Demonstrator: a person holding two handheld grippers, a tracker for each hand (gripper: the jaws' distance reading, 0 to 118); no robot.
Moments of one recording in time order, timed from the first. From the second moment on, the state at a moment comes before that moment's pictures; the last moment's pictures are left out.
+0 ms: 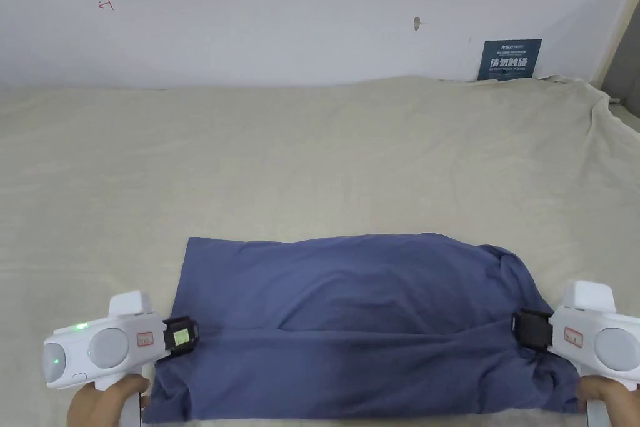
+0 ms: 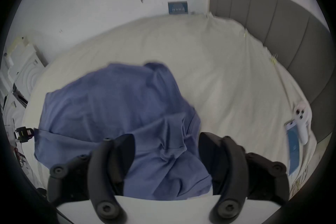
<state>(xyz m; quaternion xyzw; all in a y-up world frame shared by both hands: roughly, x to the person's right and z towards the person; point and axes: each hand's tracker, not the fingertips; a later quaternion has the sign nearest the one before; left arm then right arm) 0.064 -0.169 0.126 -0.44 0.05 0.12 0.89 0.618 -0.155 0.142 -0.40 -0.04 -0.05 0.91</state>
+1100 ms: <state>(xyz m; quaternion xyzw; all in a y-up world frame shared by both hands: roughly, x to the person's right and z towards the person) 0.127 -0.077 0.297 -0.22 0.00 0.06 0.97 0.590 -0.036 0.322 -0.16 0.00 0.00 0.99</state>
